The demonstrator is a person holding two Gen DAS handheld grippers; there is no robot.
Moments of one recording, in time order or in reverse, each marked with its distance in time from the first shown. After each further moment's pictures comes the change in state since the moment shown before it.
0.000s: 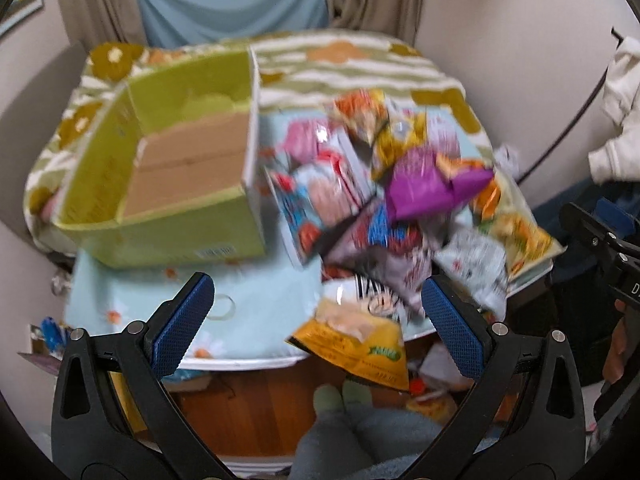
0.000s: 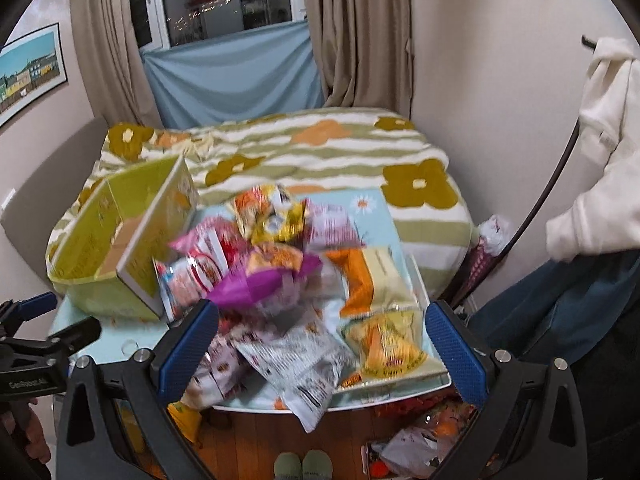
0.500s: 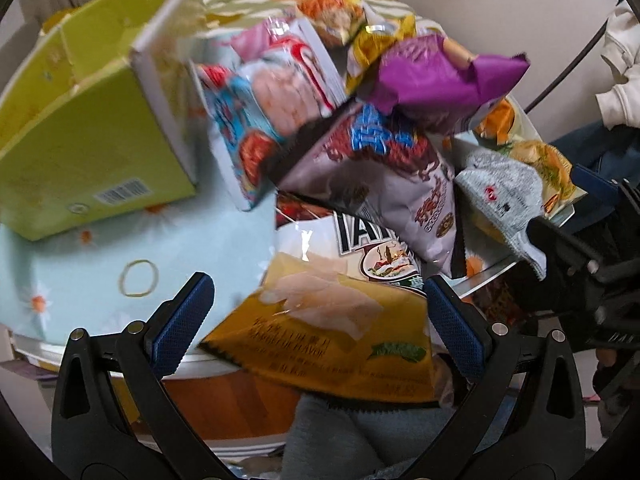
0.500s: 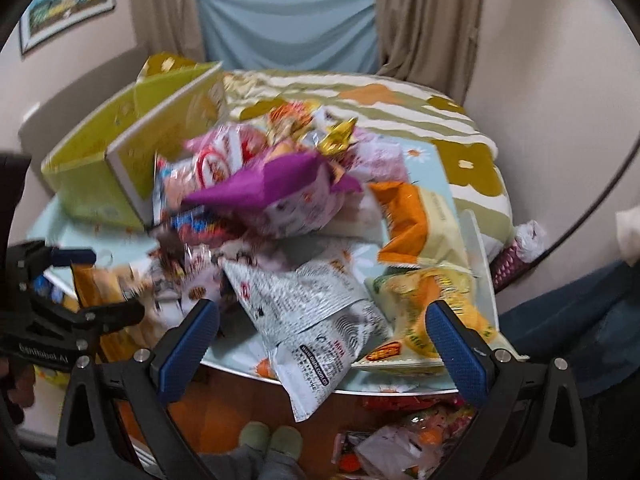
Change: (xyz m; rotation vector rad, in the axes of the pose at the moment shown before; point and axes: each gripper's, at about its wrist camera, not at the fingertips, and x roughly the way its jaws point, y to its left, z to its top) left arm 0.092 -0.011 -0.035 0.048 0.169 -0.112; right arm 0.072 0.018 -0.052 -0.232 0.102 0.069
